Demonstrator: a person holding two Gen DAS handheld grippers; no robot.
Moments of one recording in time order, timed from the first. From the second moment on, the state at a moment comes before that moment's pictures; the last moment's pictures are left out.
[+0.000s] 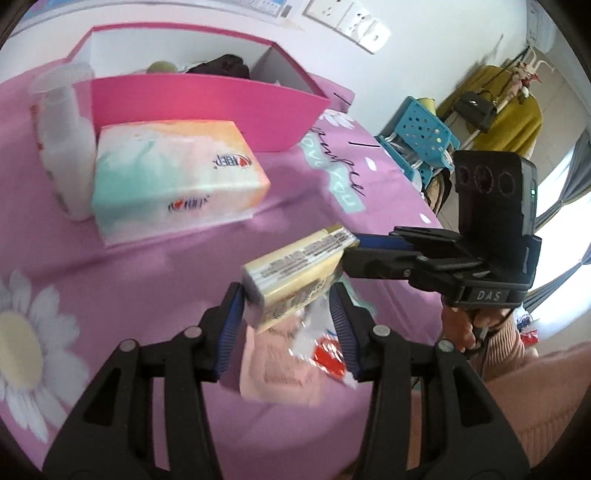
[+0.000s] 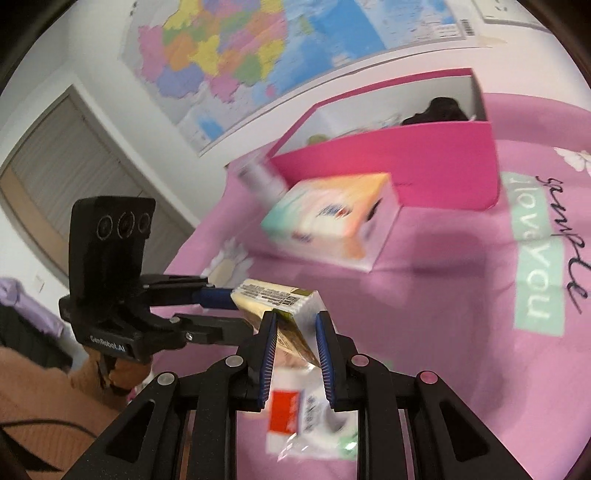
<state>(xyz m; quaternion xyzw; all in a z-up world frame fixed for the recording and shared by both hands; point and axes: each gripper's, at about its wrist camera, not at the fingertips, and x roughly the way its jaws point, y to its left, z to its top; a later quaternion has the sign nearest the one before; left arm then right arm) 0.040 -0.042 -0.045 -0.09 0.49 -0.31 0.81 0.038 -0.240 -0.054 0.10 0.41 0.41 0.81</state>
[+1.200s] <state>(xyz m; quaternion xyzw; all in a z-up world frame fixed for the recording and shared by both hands) 0.063 -0.053 -0.001 -0.08 0.43 -0.32 0.84 0.059 -0.252 -0.033 0.11 0.38 0.37 0.84</state>
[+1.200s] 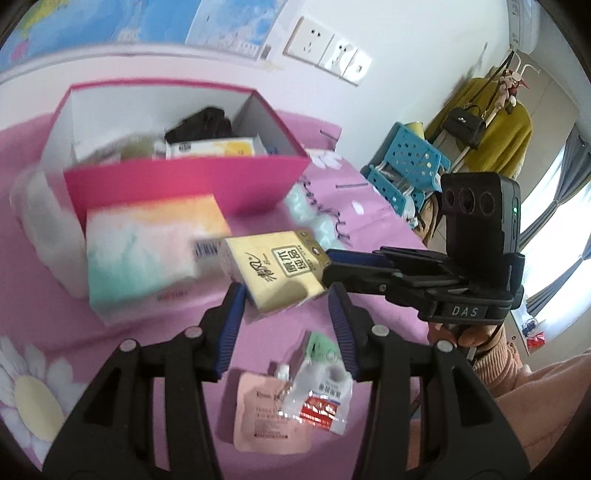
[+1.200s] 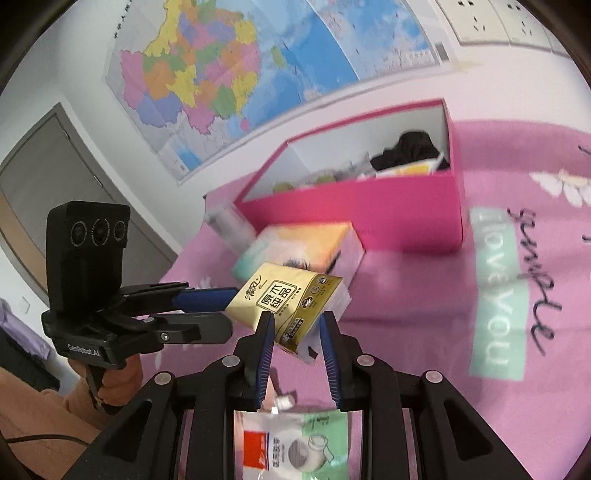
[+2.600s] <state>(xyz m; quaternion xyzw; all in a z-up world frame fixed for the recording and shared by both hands) 0.142 -0.075 0.043 -0.05 0.38 -0.29 0.88 0.139 -0.260 0.020 0.10 0.31 0.34 0.88</state>
